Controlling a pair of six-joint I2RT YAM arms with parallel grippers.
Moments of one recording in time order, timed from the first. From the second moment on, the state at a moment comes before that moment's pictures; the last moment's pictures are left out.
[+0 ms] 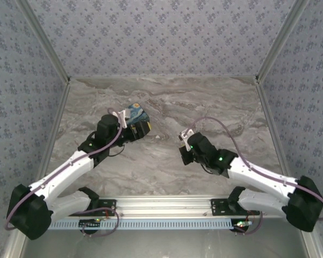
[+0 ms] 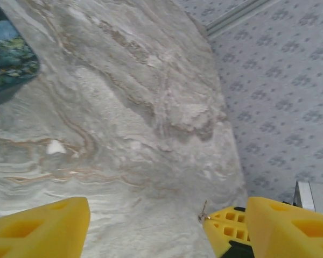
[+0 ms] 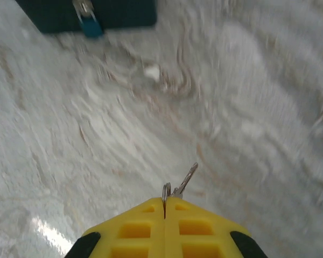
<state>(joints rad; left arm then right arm) -0.57 1.05 0.70 -0.06 0.32 -0.87 0.87 1.02 0.62 -0.29 0.16 0.18</state>
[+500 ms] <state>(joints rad) -0.72 1.15 0.82 -0.05 0.40 -0.90 0.92 0.89 0.53 -0.03 0.19 -0.17</state>
